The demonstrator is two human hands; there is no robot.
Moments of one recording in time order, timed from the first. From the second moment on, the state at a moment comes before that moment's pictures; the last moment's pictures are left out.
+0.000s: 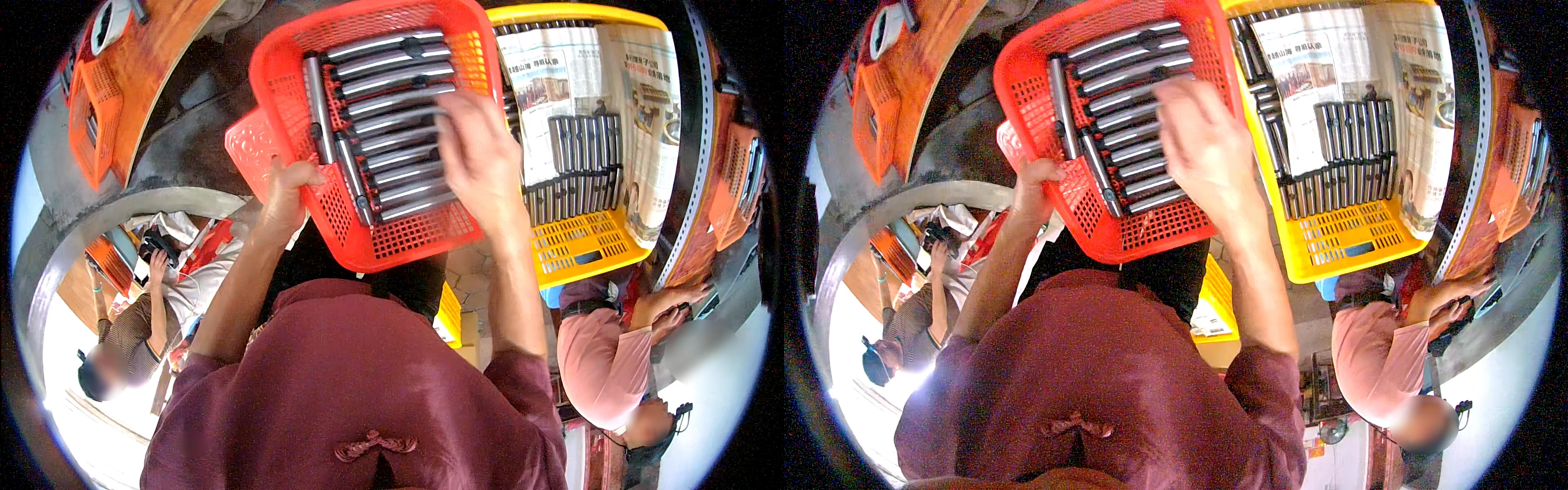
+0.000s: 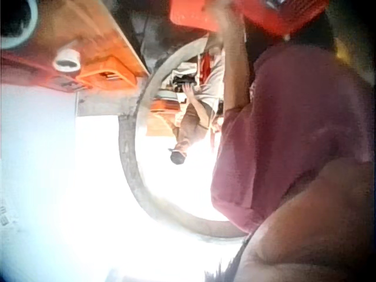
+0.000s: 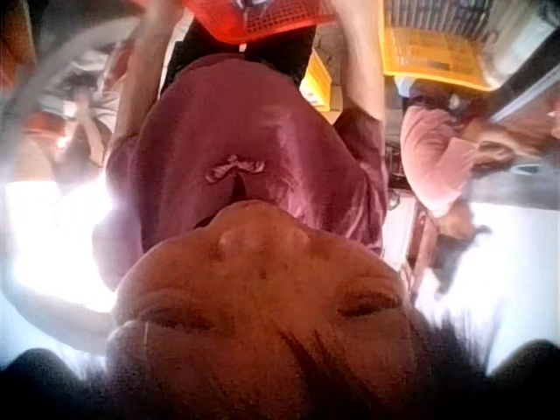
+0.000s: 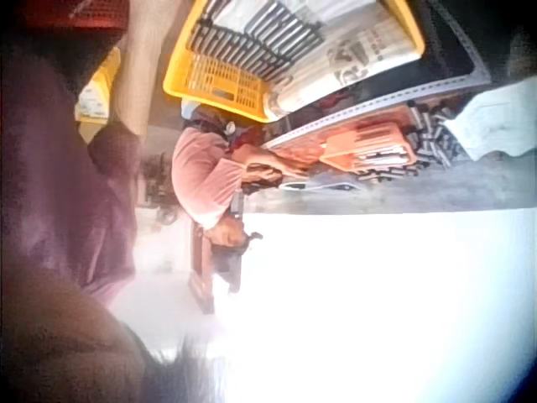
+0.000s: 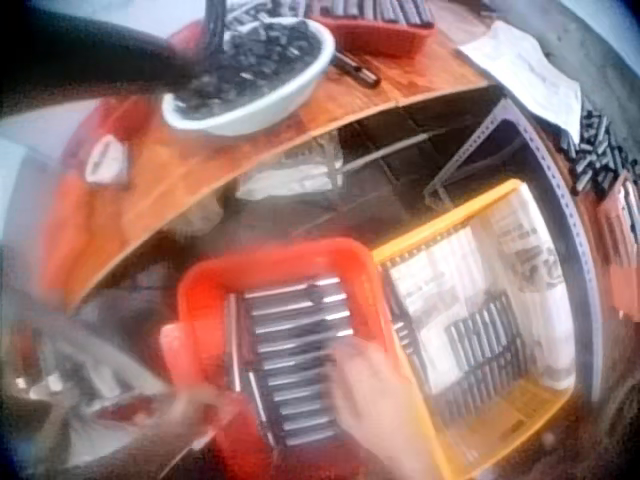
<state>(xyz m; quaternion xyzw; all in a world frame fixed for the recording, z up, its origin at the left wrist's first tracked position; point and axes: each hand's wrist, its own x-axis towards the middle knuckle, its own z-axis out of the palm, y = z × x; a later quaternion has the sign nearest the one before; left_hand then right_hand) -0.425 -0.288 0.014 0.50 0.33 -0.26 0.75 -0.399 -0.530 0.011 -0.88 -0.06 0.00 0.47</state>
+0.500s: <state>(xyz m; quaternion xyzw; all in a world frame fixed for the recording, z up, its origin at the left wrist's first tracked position) -0.453 -0.246 0.025 0.55 0.28 -0.29 0.73 -0.361 -0.459 -0.003 -0.96 -0.21 0.13 0.15</state>
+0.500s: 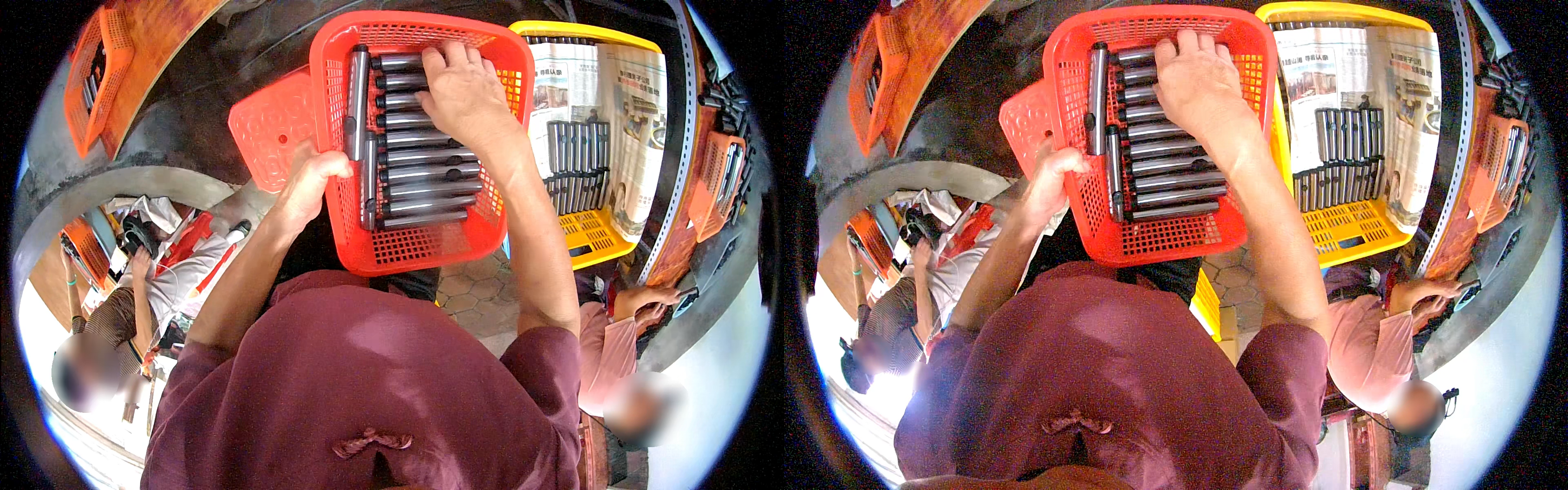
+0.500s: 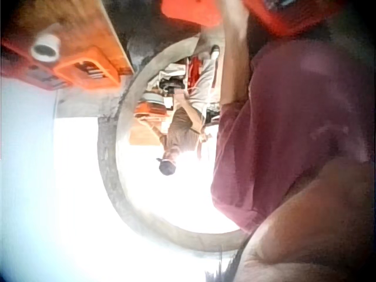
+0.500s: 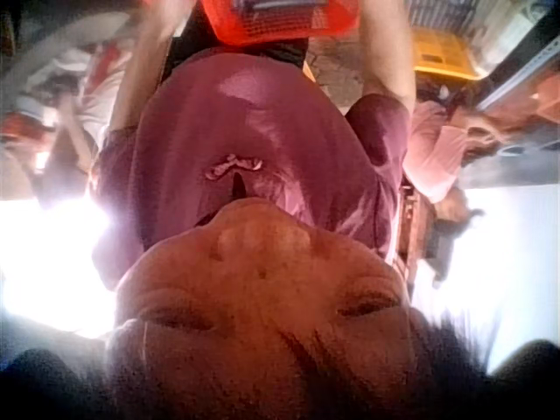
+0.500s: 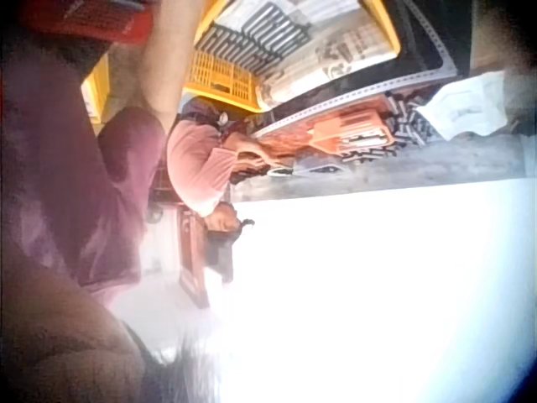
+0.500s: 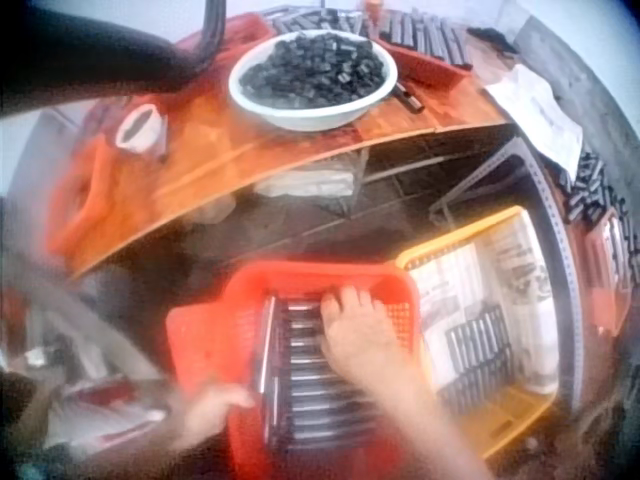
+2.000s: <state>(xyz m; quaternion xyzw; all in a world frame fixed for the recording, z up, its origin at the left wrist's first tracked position) -0.425 -0.252 0.003 0.52 0.37 -0.33 0.69 -0.560 -0.724 -0.273 -0.78 0.54 0.02 0.32</state>
